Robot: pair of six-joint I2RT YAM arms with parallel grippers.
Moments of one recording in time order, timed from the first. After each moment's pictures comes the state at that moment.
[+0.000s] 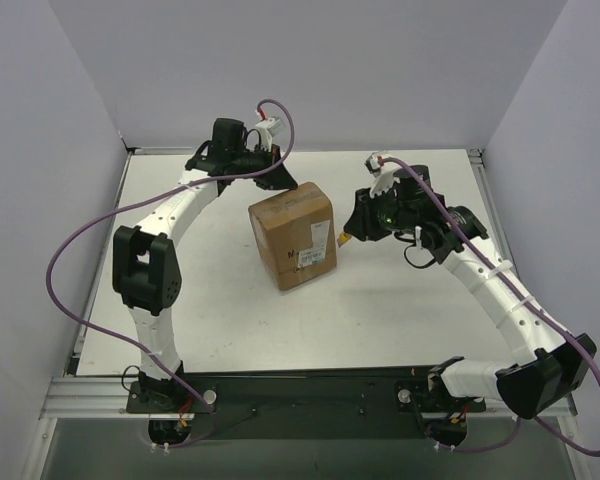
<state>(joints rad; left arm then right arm) -0.34 1.97 1.77 -0.39 0.77 -0.14 0.48 1.27 1.29 -0.63 -0.25 0.13</state>
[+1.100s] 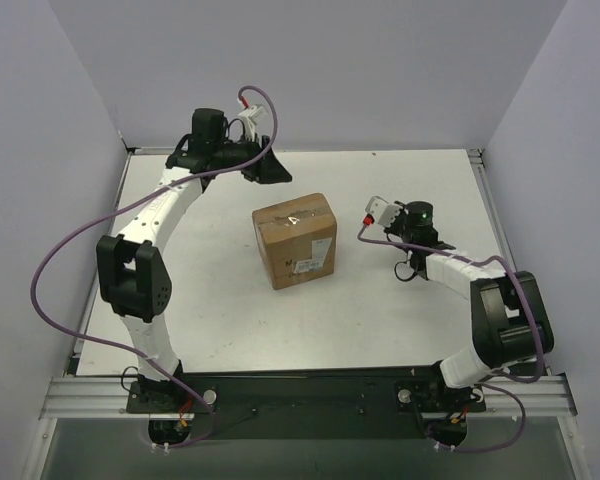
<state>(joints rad) -0.28 1.89 1.77 -0.39 0.88 -0.19 0.21 1.50 0.72 0.32 0.21 -1.06</state>
